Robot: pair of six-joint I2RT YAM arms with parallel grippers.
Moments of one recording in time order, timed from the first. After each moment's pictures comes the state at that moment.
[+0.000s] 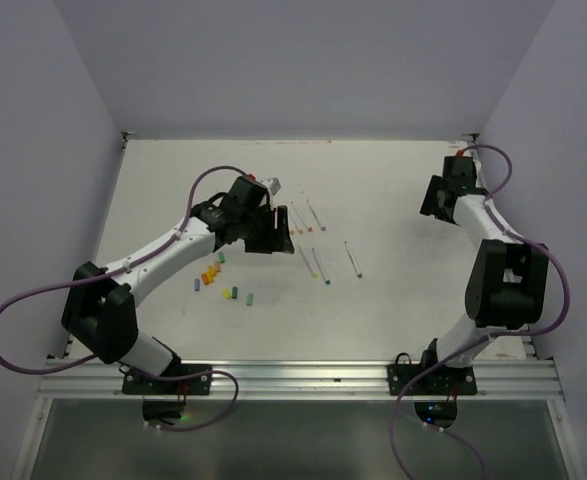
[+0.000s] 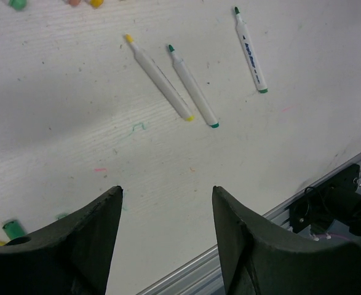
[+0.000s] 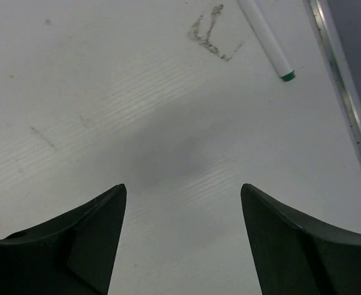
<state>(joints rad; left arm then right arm) -0.60 1.51 1.18 -0.60 0.20 -0.57 -0.07 1.65 1.17 -0.44 0.30 0.27</state>
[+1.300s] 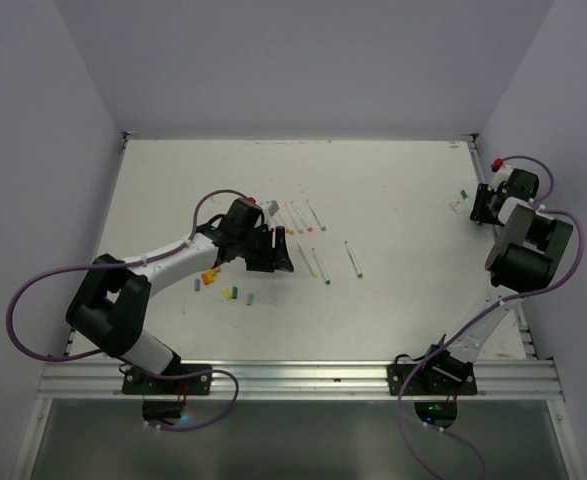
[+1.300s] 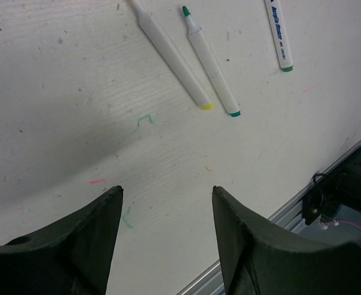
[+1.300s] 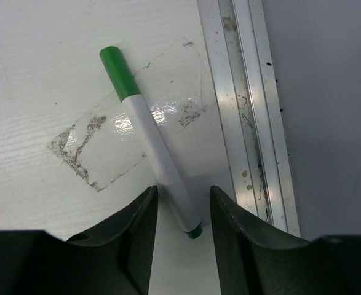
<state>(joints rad) -0.57 1.55 0.92 -0.30 0.34 -0.56 -0.49 2.05 1.33 -0.14 -0.18 -0.21</state>
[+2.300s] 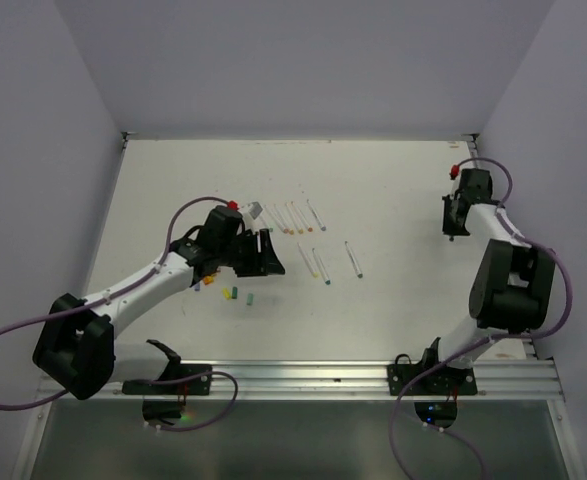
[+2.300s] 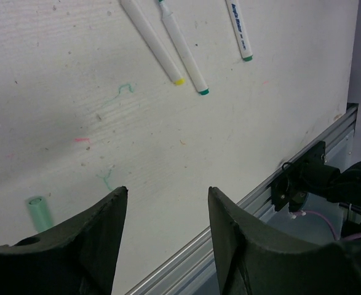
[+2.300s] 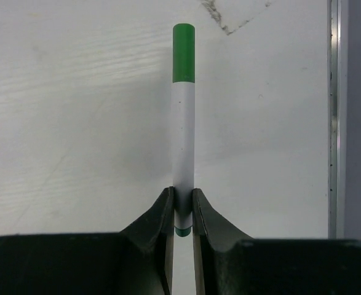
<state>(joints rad) -0.56 1.29 0.79 -0.32 0.36 -0.63 -0.24 1.72 1.10 -0.39 0.11 -0.12</state>
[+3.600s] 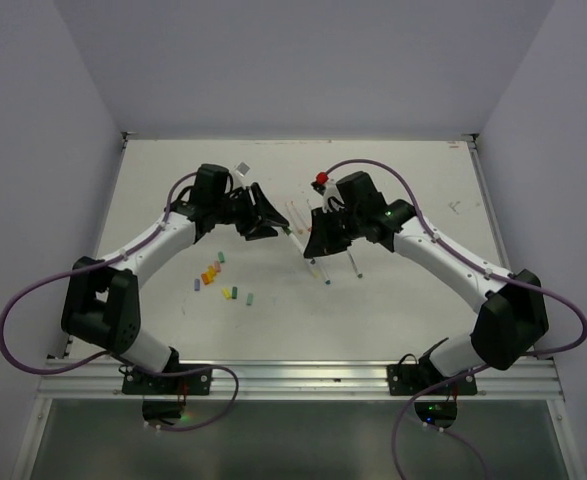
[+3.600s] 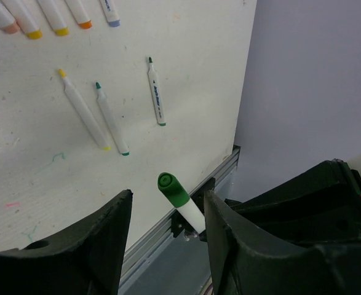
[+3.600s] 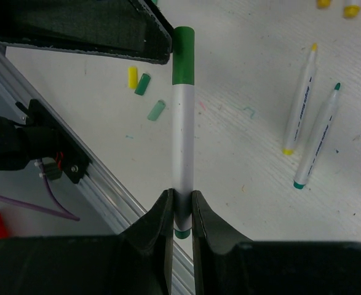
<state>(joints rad) -0.35 1.53 1.07 -0.25 0.65 -0.91 0.62 1.47 1.21 -0.60 -0.41 0.37</state>
